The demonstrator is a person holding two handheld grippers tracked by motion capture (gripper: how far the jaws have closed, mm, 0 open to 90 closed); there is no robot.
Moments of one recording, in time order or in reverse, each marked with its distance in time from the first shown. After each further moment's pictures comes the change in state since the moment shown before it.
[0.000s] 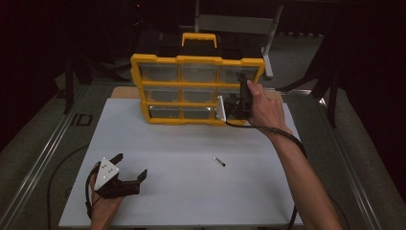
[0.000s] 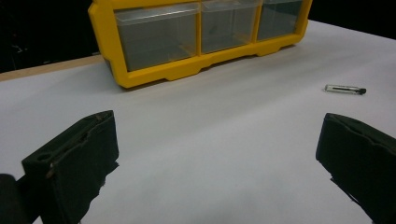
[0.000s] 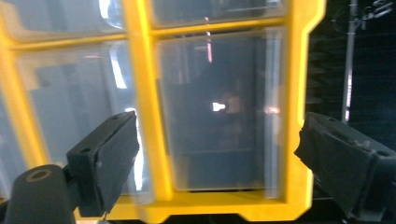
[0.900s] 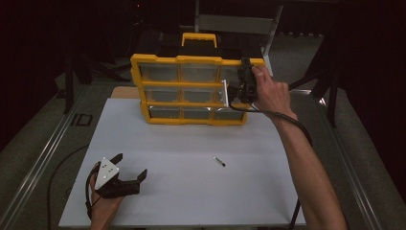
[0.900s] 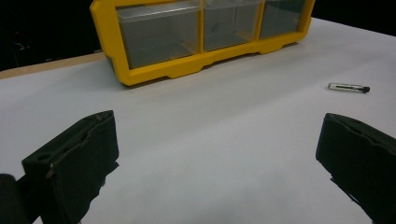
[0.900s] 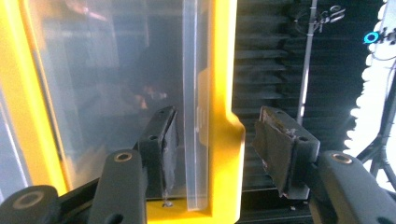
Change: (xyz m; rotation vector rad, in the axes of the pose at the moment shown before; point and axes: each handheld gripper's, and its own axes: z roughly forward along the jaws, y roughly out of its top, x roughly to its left) left arm 0.000 0.000 0.000 0.010 0.011 -0.002; right arm -0.029 -0.009 0.027 0.046 -0.136 -0.095
